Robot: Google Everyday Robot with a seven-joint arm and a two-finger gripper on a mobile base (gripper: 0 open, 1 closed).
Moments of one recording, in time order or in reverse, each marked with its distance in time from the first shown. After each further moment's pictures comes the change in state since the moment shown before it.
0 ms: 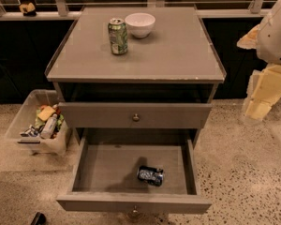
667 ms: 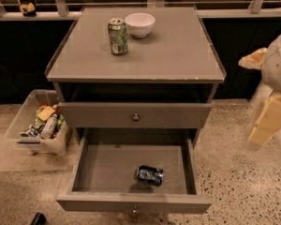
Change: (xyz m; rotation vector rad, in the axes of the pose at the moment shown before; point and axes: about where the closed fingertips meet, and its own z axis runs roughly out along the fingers) arm 0.011 0.031 0.017 -0.004 -0.057 -0.002
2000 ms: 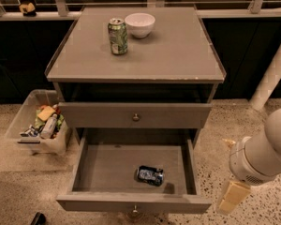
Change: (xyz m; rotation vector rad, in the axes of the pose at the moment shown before) arm 0.083 0.087 0.205 -0.088 0.019 0.097
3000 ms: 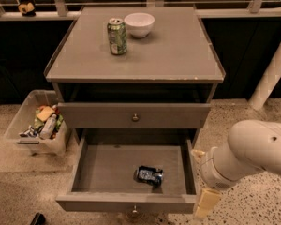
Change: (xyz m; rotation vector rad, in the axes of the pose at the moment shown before) arm -0.033 0.022 0.068 -0.107 -0.069 -0.104
